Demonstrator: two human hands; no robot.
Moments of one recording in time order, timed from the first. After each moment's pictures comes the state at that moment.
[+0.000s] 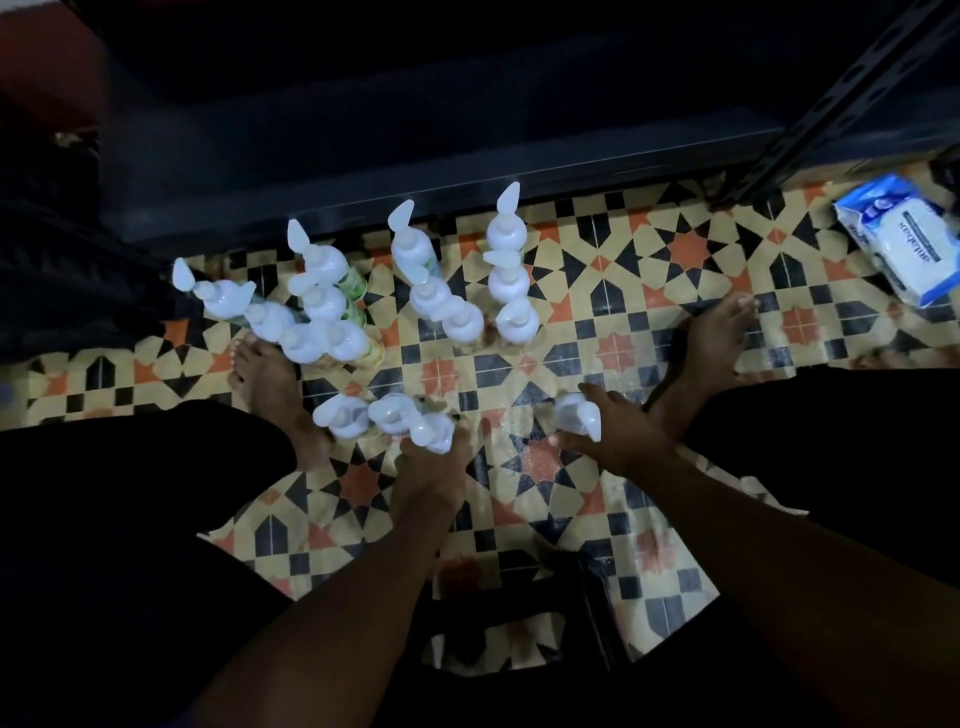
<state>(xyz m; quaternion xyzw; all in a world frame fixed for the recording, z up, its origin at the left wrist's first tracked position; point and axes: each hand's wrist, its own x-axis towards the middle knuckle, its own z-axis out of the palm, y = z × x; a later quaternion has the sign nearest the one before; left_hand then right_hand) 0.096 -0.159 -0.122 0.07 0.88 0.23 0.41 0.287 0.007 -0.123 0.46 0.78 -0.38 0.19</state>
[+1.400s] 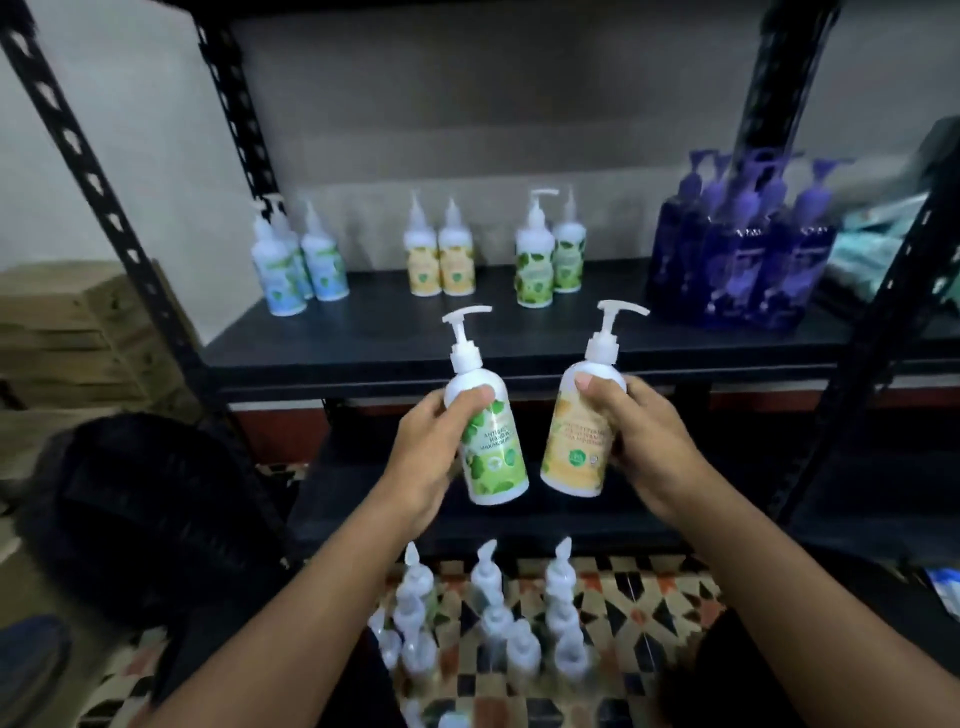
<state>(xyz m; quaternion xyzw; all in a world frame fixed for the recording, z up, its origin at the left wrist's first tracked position) -0.019 -0.067 0.270 0.25 0.58 0.69 0.36 0.145 0.058 0.272 0.31 0.57 -0.67 -0.34</state>
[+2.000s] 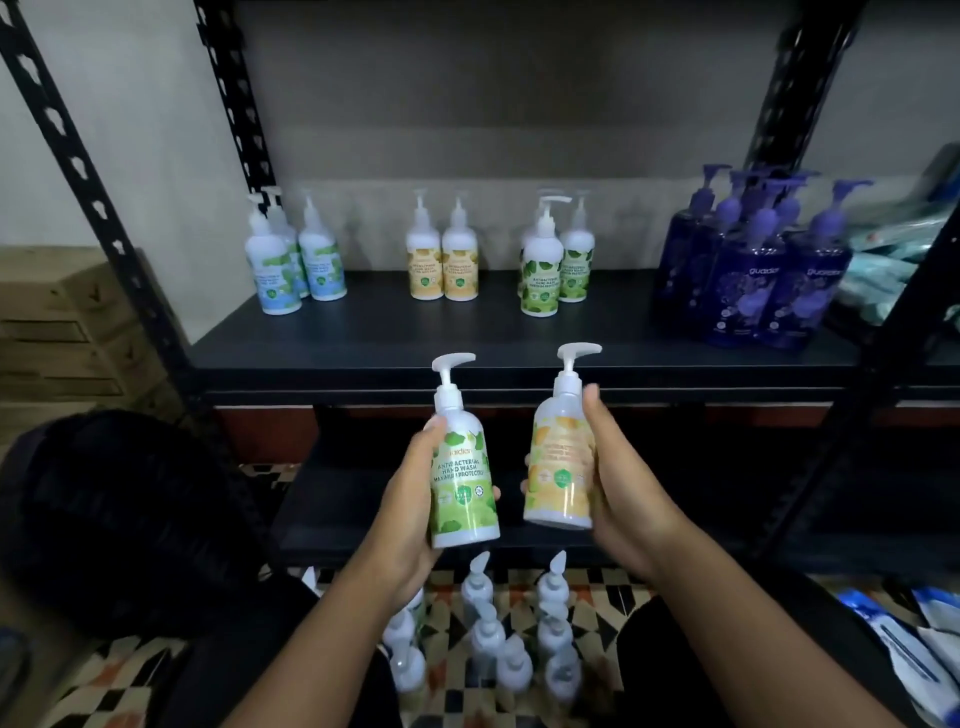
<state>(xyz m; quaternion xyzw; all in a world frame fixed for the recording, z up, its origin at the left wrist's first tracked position) -0.024 -0.090 0.247 0.19 0.53 0.70 0.44 0.121 0.036 0.261 0.29 0.49 -0.79 -0.24</state>
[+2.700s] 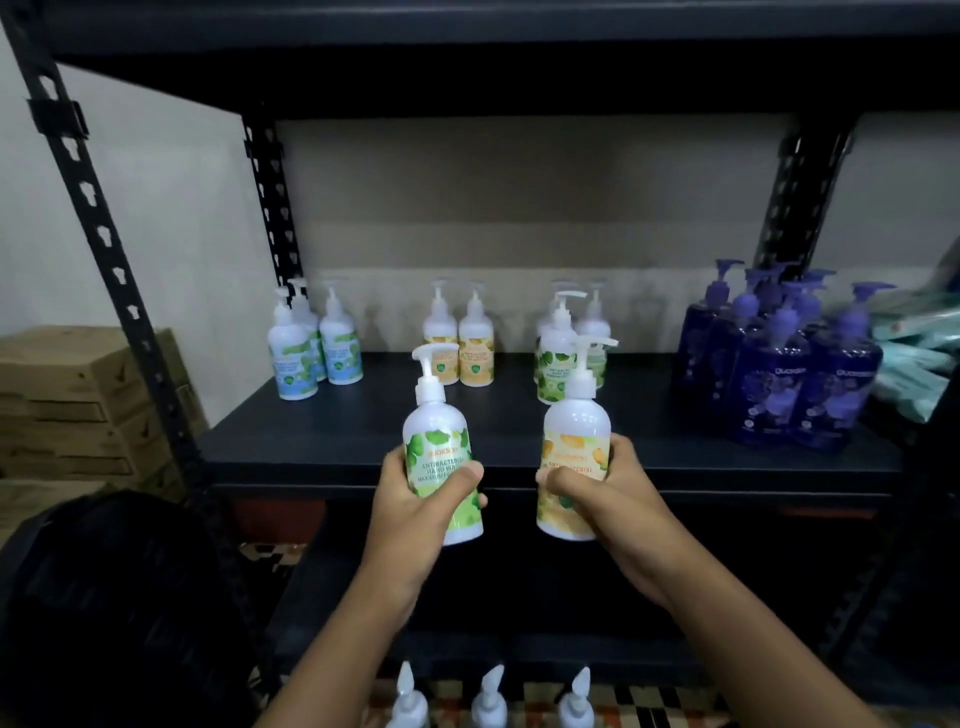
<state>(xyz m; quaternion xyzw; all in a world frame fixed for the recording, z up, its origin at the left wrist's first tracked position) -0.068 -0.047 0.294 0.28 0.57 0.74 0.22 0.075 0.081 0.305 0.28 0.63 -0.64 -0.33</state>
